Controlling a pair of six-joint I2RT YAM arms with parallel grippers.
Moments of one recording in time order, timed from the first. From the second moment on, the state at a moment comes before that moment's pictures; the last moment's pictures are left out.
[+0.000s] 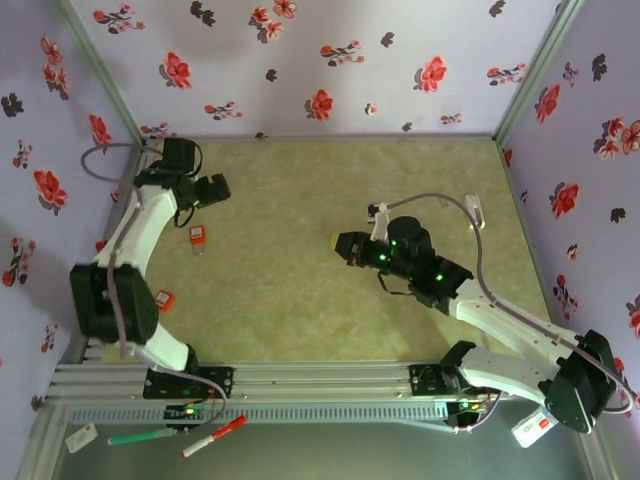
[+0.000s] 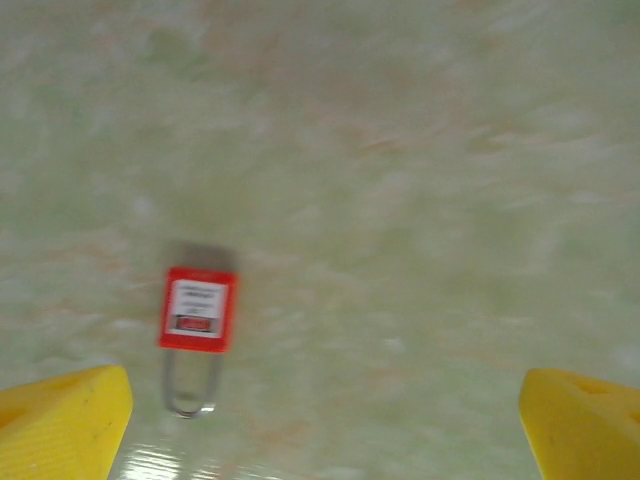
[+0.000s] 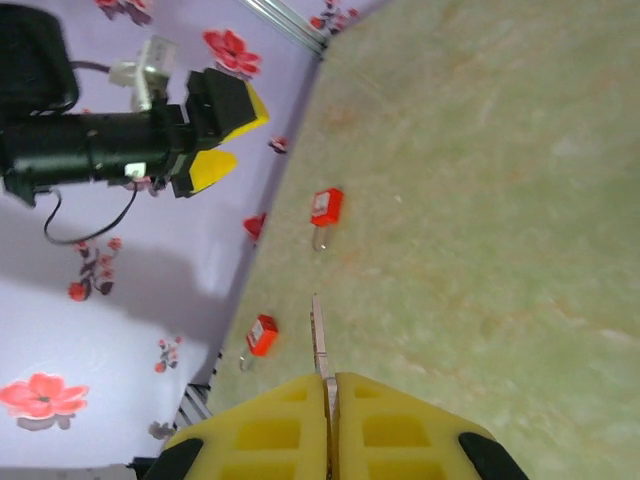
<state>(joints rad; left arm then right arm) -0.09 1.64 1.39 -0.83 -0.09 -0.38 0.77 1.03 0.73 -0.05 -0.23 0.86</state>
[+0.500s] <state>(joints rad) 0.02 1.99 1.51 -0.95 -0.09 -0.20 0.77 0.96 0.72 -0.17 -0.18 0.85</state>
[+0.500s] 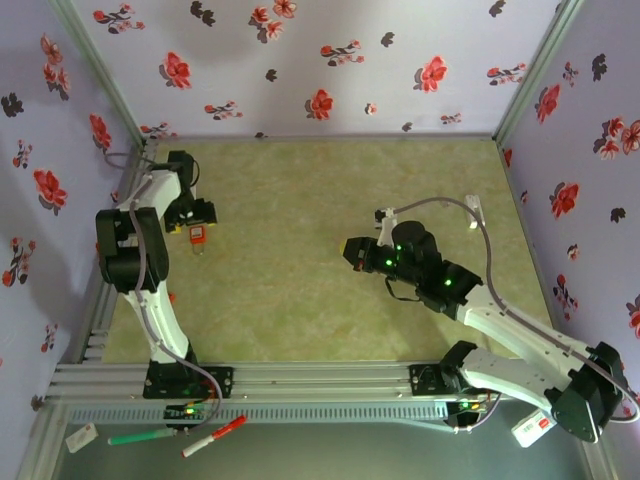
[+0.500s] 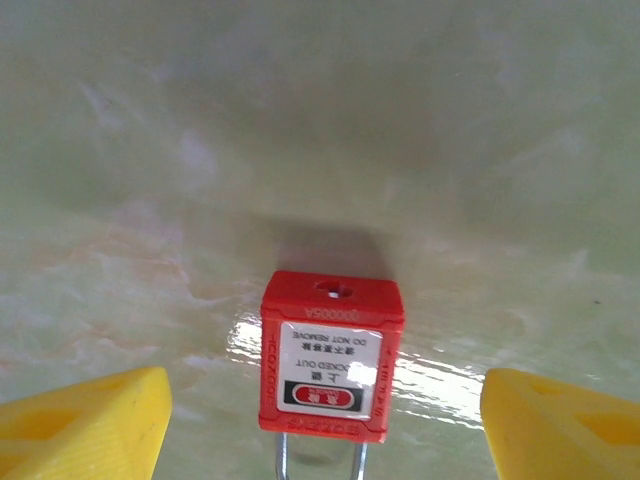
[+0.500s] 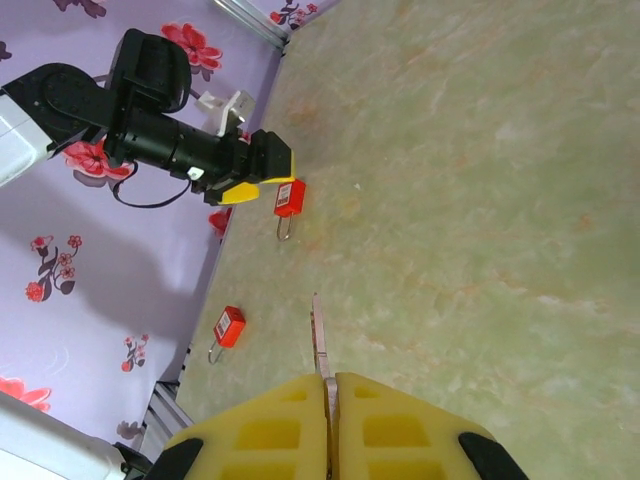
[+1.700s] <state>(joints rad) 0.00 2.06 1.49 -0.92 0.00 -0.17 0.77 0.92 0.69 -0.30 -0.11 0.84</state>
